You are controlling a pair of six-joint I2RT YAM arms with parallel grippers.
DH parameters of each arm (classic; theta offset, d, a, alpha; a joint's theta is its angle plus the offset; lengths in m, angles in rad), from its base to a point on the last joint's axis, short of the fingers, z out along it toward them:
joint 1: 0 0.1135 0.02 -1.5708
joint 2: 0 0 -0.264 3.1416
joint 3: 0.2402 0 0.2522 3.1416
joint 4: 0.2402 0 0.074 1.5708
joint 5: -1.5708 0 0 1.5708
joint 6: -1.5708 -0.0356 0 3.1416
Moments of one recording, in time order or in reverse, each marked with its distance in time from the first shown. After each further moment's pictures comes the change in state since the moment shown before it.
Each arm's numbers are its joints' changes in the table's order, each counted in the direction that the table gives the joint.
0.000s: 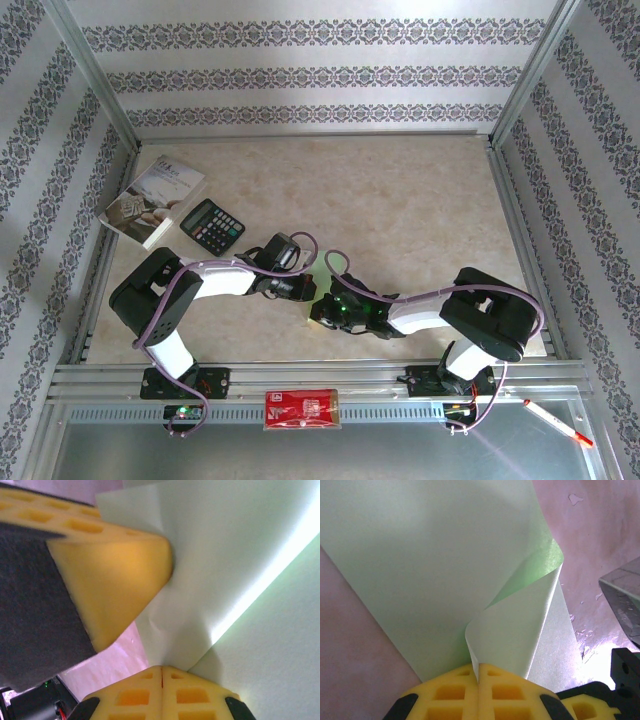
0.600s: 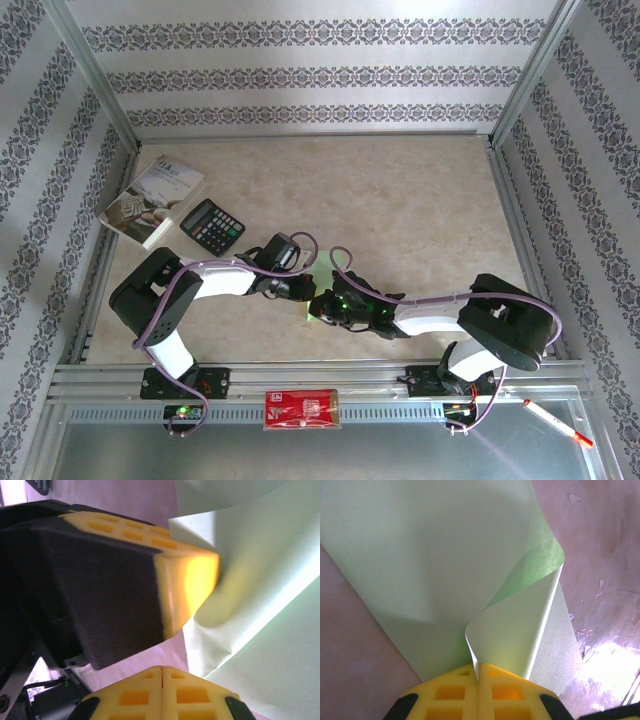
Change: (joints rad) left arm 0.000 0.000 0.000 0.000 0.000 -0.006; right arm -0.002 -0.080 0.005 0.030 -0.045 0.005
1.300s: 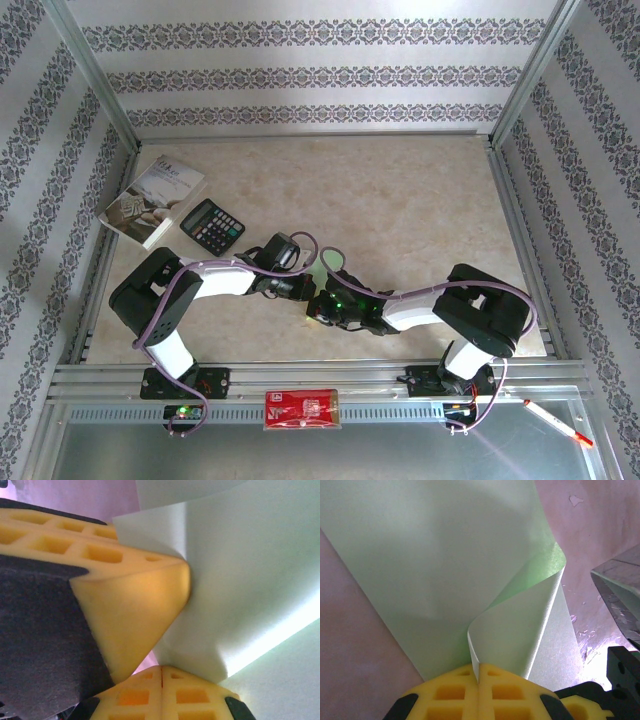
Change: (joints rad) left arm 0.000 0.000 0.000 0.000 0.004 -0.007; right arm -0.011 0.123 0.043 -0.024 0.035 0.002
